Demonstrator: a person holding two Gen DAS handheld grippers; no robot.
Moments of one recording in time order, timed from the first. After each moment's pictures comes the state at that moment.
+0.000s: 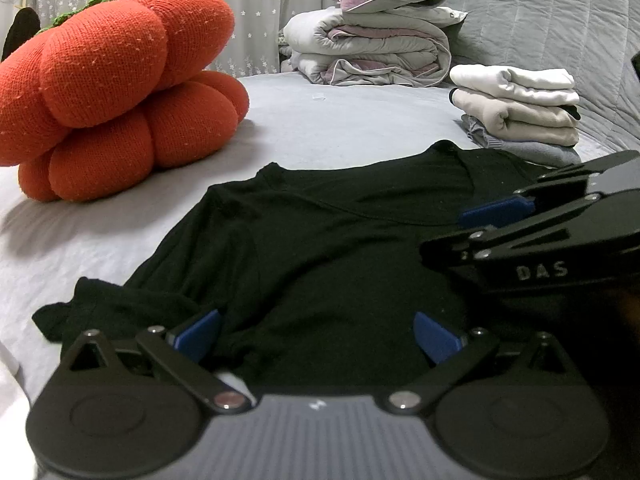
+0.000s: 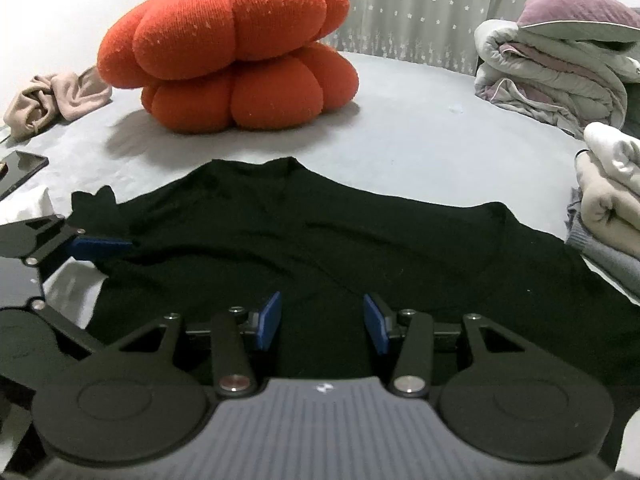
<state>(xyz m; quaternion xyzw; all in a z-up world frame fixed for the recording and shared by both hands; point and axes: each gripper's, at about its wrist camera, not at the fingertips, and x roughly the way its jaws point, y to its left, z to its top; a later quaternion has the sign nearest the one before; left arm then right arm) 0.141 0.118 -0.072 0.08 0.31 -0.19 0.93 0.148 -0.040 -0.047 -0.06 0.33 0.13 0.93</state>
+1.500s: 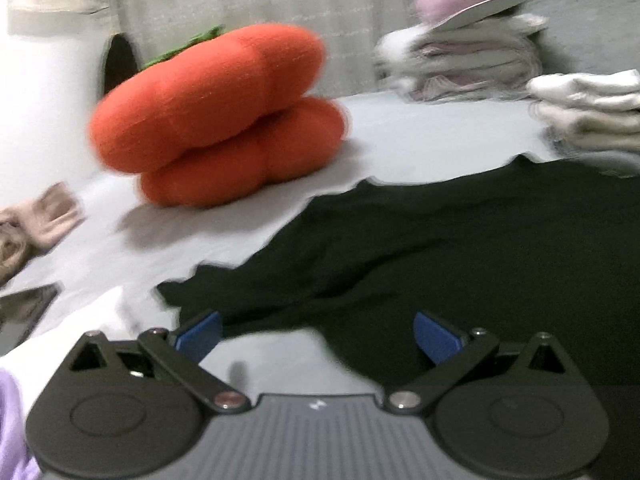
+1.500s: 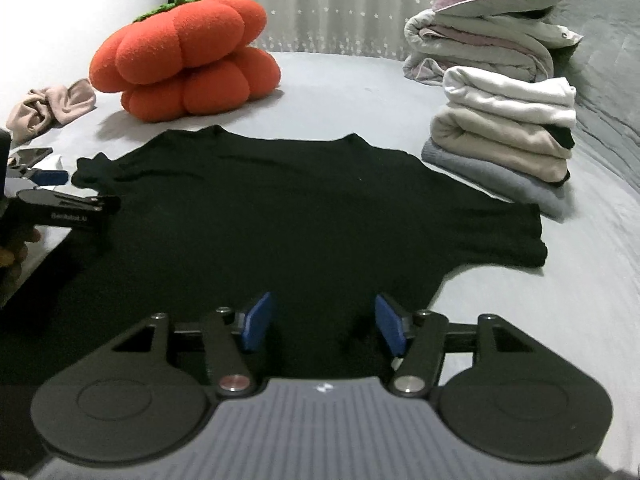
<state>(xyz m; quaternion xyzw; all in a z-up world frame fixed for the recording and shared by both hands) 0.099 0.112 -0.059 0.11 0.28 0.01 0.95 0.029 -0.164 -0.039 -0.04 0.33 0.08 0.94</state>
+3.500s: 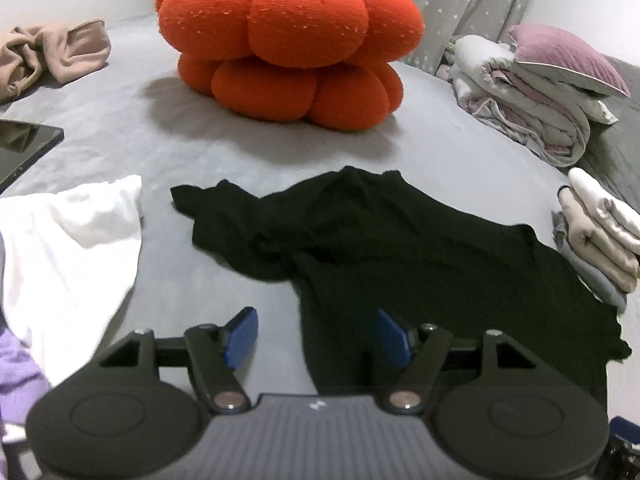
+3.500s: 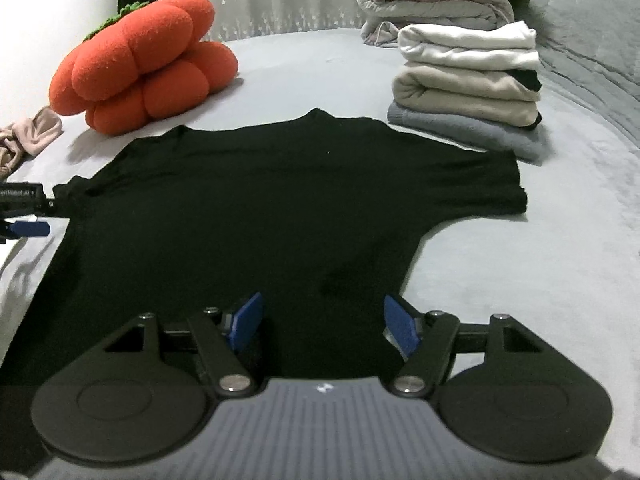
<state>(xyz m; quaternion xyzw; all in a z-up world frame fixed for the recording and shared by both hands) 0.100 0.150 -0.032 -0.14 0.38 -0.01 0.91 0.028 -0.173 -0.034 0.03 0.37 0.03 0.93</state>
